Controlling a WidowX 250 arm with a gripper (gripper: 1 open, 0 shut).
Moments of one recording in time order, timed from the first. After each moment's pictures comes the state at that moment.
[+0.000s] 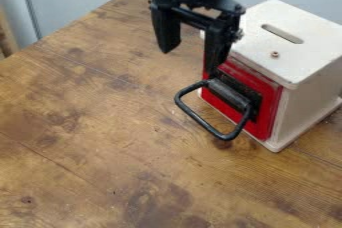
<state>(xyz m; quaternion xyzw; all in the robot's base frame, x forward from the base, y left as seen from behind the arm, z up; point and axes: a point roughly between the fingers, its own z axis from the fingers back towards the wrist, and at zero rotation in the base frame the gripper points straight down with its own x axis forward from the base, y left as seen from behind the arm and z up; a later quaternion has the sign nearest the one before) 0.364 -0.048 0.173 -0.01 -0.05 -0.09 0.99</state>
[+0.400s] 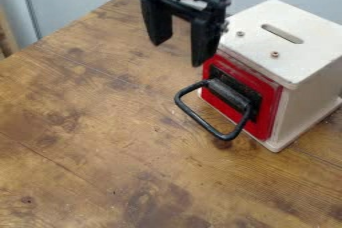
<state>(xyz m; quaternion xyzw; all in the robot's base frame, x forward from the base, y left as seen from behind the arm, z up) 0.360 -0.045 0.171 -0.01 -0.04 -0.11 0.99</state>
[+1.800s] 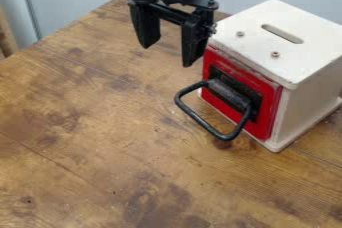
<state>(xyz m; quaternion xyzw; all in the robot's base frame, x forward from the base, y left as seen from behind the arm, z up) 0.366 -0.038 0.167 0.00 -0.05 -0.08 1.00</state>
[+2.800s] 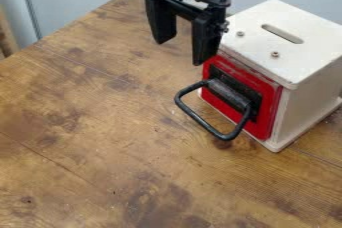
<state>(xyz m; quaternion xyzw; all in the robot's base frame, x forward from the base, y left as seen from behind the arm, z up) 0.369 -0.043 0.173 -0.01 -0.05 -0.12 0.99</state>
